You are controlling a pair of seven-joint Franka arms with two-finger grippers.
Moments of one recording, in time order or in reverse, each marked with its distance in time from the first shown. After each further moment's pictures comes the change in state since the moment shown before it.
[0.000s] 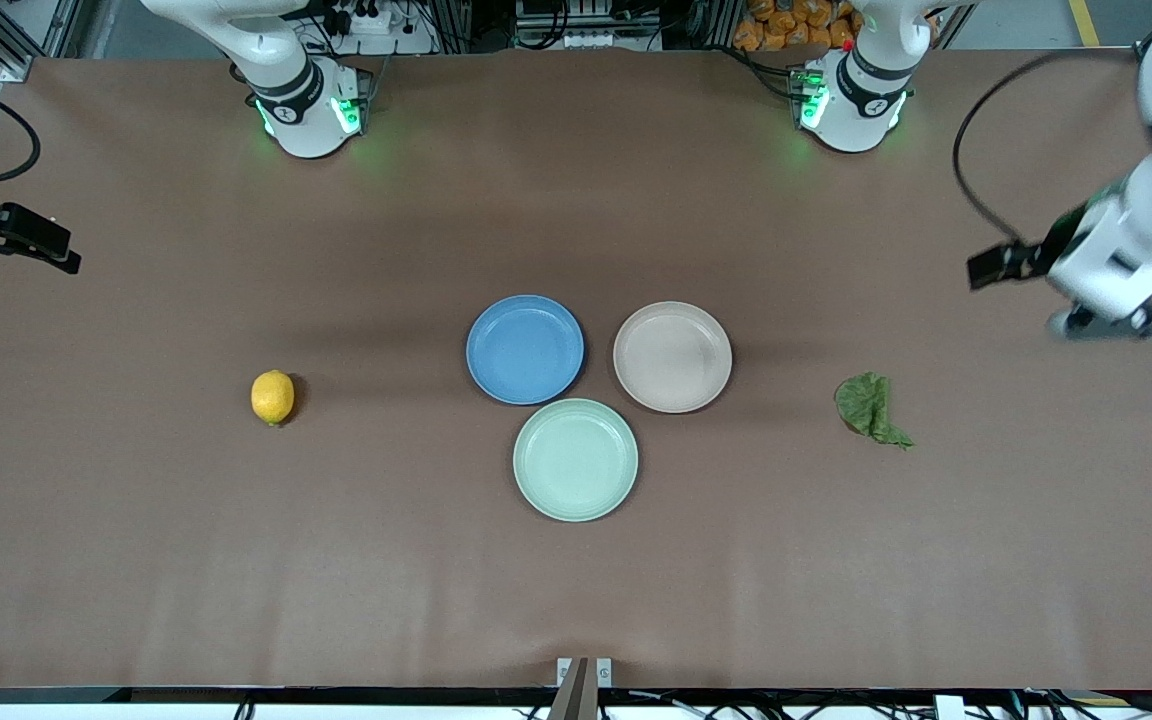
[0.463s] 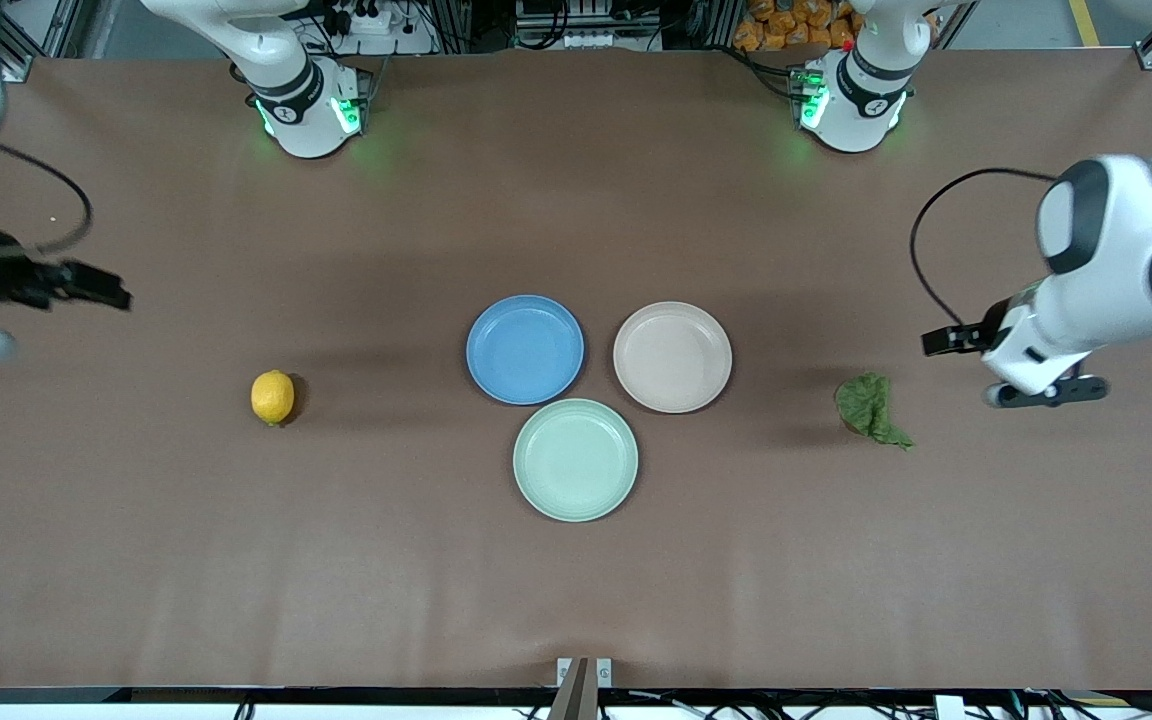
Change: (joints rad) left arm 0.059 0.109 -0.001 -0.282 0.001 0.386 0.003; right arm 0.000 0.161 0.005 -0.011 0.065 0.069 -0.001
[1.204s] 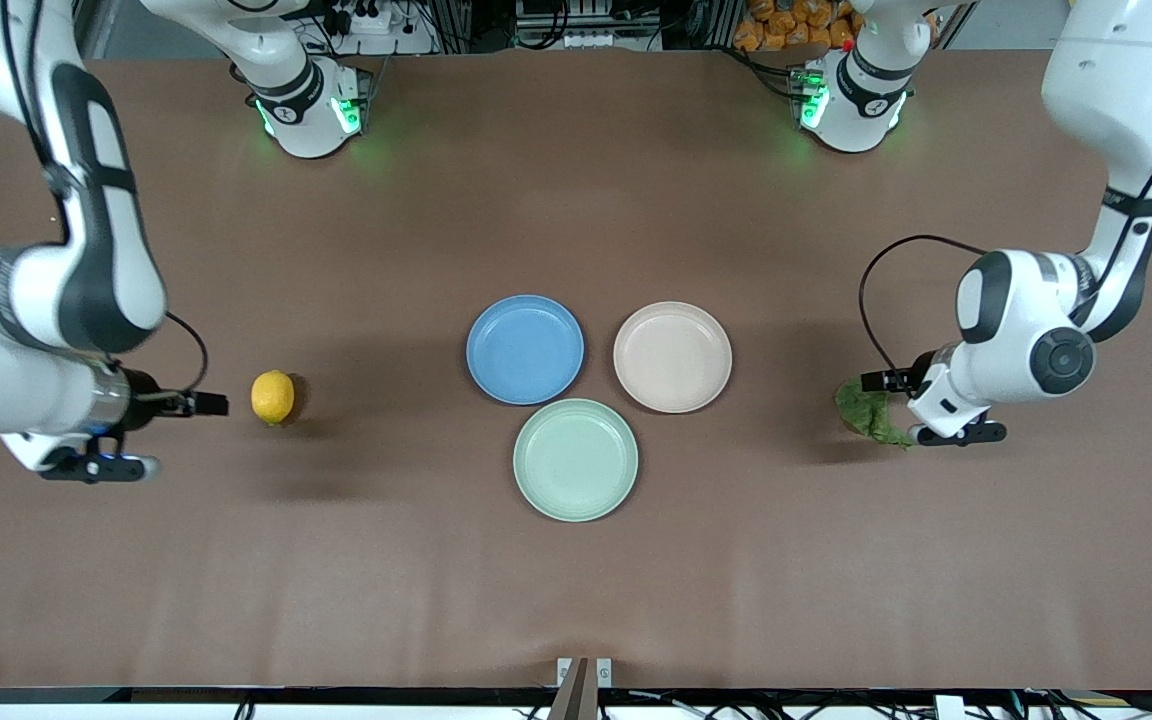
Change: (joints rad) left arm -0.019 0.267 -0.004 0.009 0.008 0.225 0.000; right arm 0.008 0.287 0.013 -0.105 0.020 0.384 -0.002
